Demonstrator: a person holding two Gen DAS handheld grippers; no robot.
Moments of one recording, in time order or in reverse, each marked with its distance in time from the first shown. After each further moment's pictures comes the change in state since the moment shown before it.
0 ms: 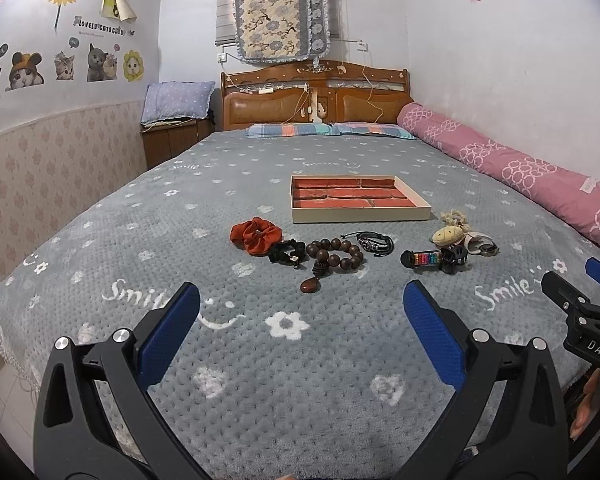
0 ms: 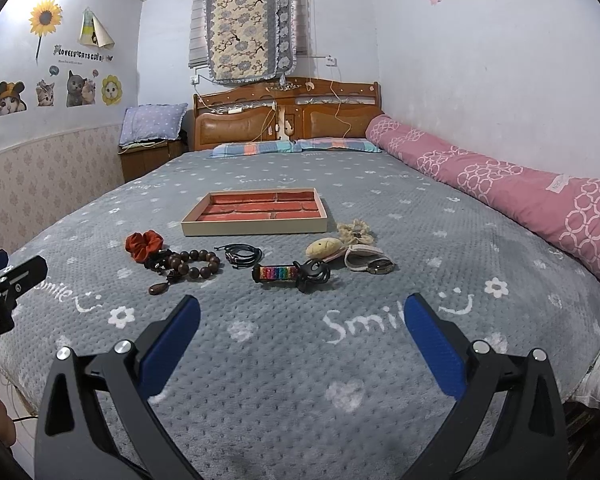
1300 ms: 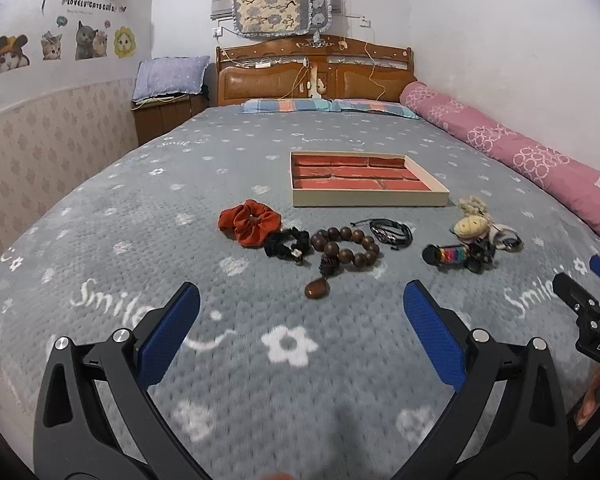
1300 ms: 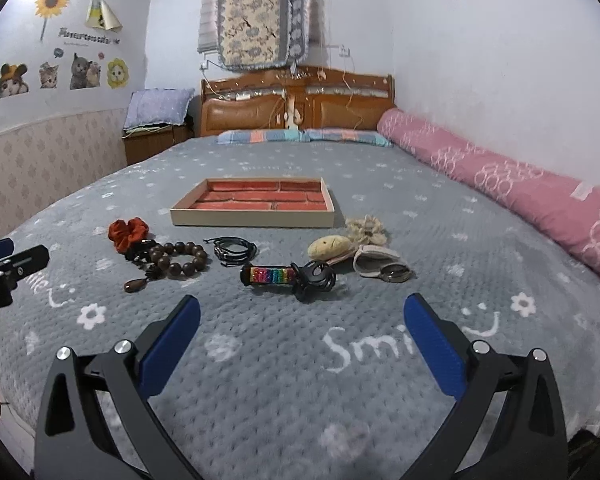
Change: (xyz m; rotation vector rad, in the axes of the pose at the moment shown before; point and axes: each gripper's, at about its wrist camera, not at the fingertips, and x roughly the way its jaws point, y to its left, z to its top) left arm 0.088 0.014 0.010 -0.014 0.084 -0.016; right arm 0.083 -0.004 0.001 -0.027 0.047 0.028
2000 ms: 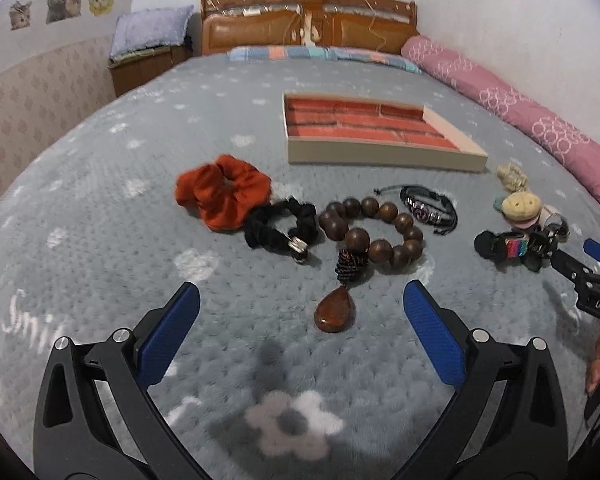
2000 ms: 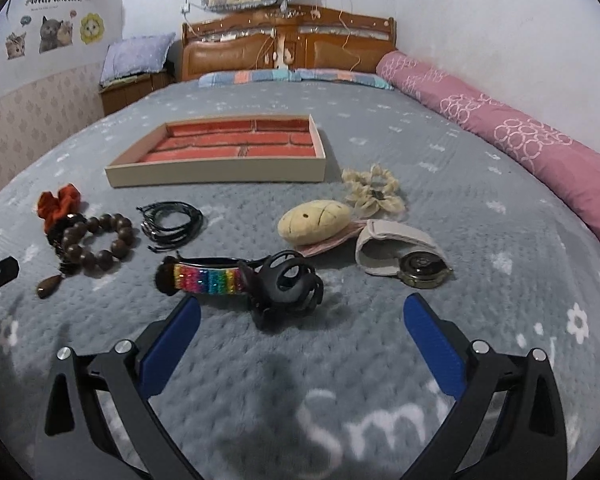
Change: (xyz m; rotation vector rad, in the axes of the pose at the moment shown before) left arm 0.138 0.006 0.004 0.004 0.208 -0.051; right arm 0.146 -0.022 0.007 -0.016 0.227 -0.031
